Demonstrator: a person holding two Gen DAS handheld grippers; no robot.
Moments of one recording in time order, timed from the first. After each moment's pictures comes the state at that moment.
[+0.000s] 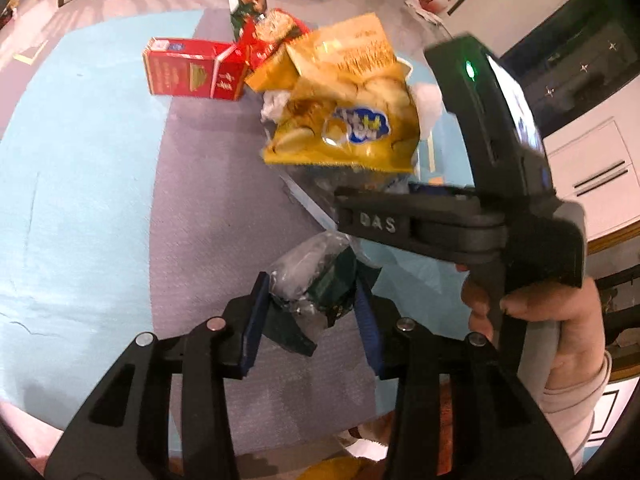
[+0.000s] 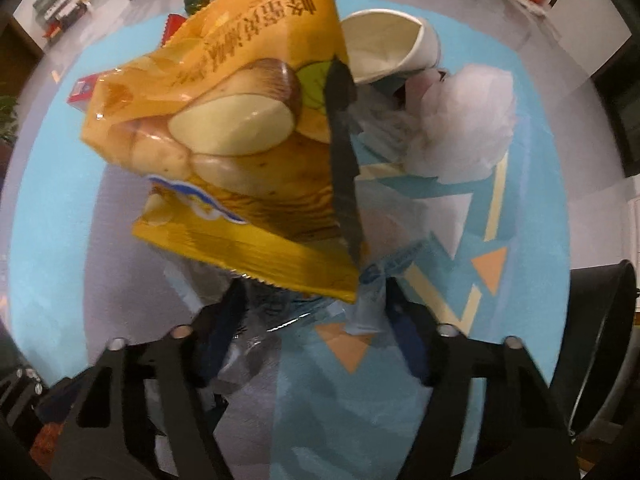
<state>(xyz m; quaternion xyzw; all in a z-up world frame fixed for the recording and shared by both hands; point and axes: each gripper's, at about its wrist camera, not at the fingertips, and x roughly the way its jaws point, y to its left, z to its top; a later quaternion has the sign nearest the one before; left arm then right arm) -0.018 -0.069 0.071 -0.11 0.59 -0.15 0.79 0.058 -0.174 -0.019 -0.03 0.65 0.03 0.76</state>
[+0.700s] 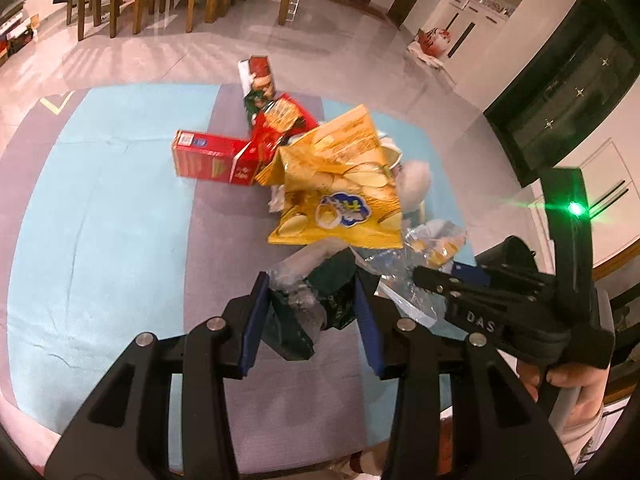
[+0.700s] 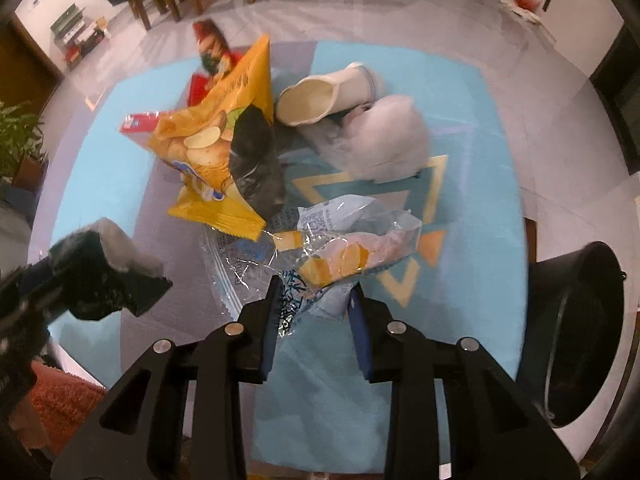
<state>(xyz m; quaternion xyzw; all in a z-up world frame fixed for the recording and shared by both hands) -0.017 -0.058 0.129 -0.12 0.51 -0.13 0.84 0.008 -0.227 0.053 0.01 0.60 0.05 0.79</state>
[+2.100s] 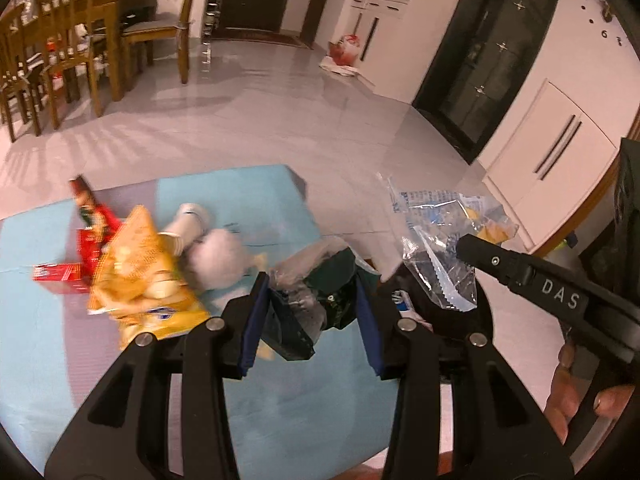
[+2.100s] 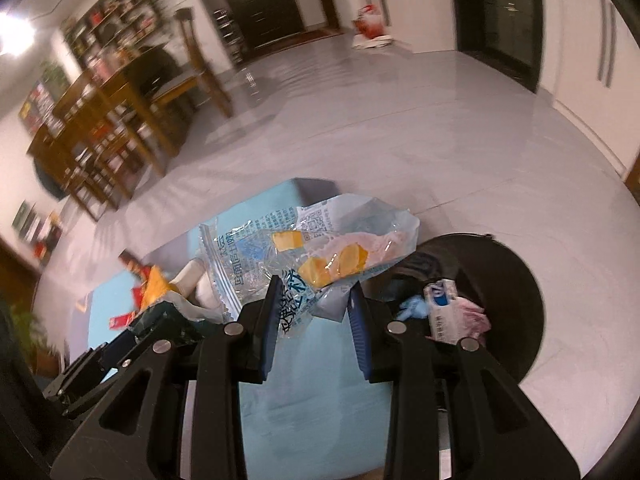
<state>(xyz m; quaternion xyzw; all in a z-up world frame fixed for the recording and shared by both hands) 0.006 -0.262 0.181 -0.03 0.43 -0.24 0.87 -0.054 -0.418 0.160 0.20 0.42 -0.13 0.88</state>
